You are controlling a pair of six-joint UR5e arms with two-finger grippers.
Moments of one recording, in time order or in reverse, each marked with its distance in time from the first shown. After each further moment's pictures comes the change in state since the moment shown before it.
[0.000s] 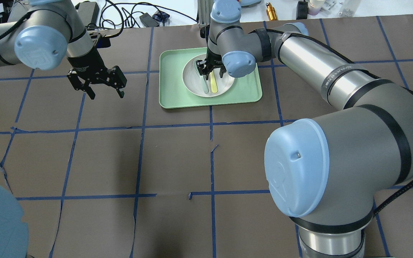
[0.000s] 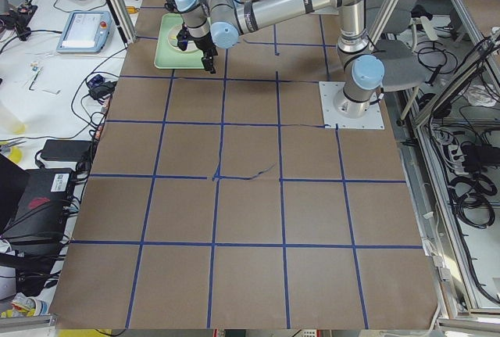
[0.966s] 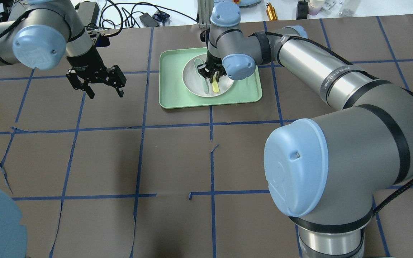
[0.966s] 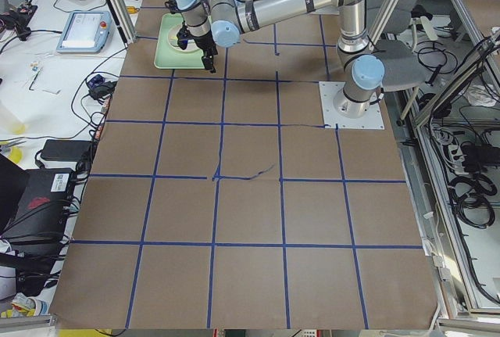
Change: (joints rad) left arm 0.000 0.008 -0.001 0.000 0.000 0.000; right arm 0.001 -0.001 0.014 -0.001 -0.001 0.002
